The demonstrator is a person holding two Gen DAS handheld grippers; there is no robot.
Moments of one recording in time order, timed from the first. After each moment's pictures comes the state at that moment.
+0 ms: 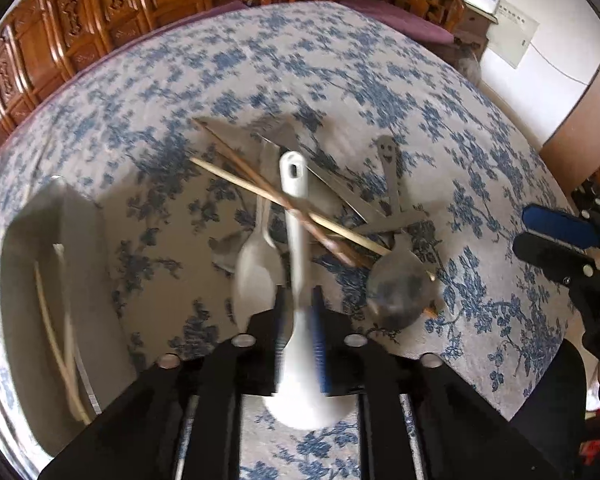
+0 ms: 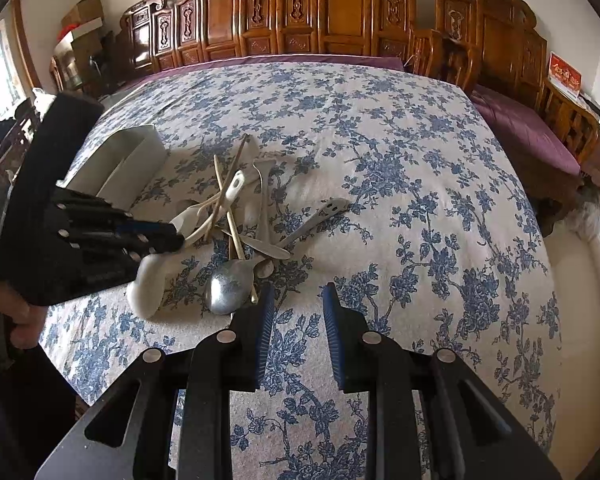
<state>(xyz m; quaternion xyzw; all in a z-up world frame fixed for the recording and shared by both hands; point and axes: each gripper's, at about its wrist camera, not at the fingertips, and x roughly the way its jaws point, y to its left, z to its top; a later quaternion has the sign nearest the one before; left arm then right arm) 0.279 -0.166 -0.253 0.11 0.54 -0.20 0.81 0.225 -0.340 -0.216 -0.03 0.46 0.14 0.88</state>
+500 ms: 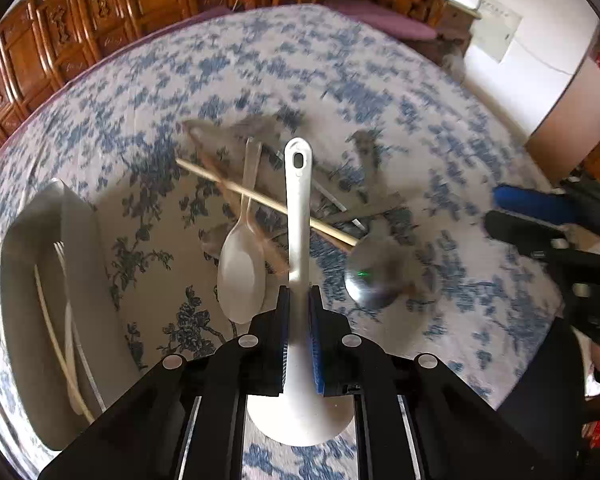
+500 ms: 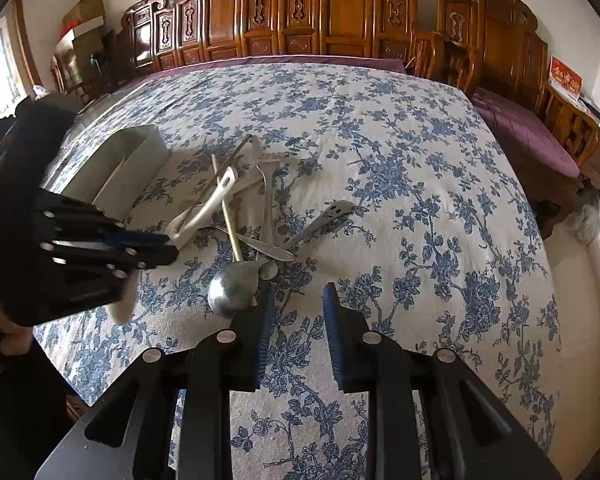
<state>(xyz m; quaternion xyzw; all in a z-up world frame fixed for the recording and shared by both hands) 0.258 -0.163 -0.233 0.11 0.53 -0.23 0.81 0.224 -0.335 -0.215 -0.04 0.45 0.13 0.88</state>
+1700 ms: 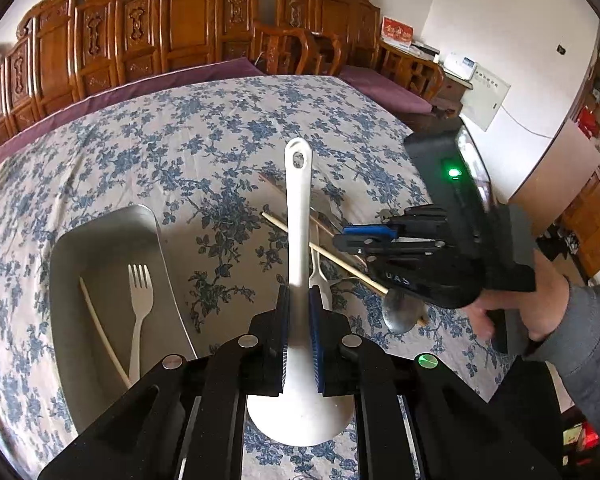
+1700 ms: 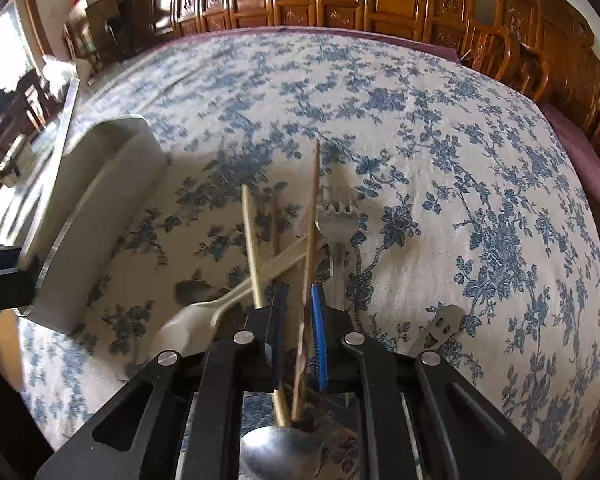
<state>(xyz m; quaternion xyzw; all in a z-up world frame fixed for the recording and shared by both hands) 0.268 -0.078 -0.189 0.03 0.45 -0.24 0.86 0.346 -0.247 -0.260 -0.07 0.50 0.18 0.85</state>
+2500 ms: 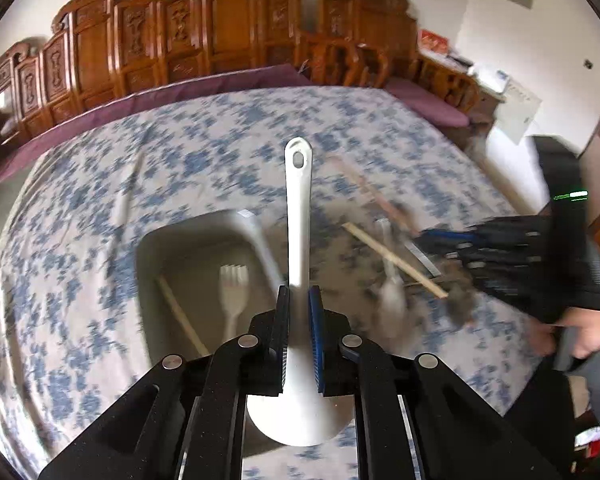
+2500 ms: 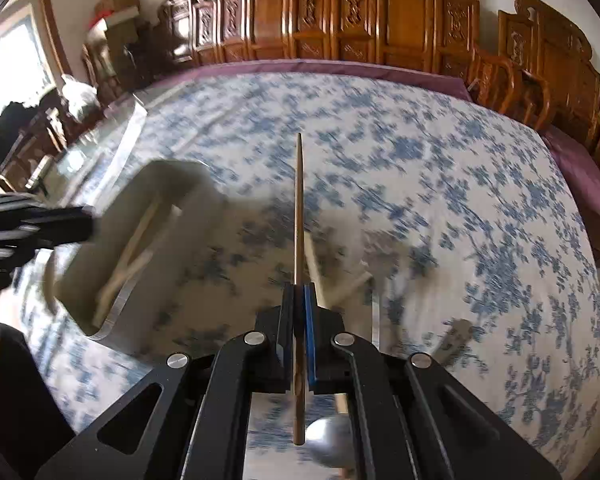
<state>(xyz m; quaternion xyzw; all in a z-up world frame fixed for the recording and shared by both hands) 0.284 -0.013 -0.171 0.04 0.45 -0.17 0.87 0.315 -0.223 -0.207 -0.04 0.44 0.21 0.87</state>
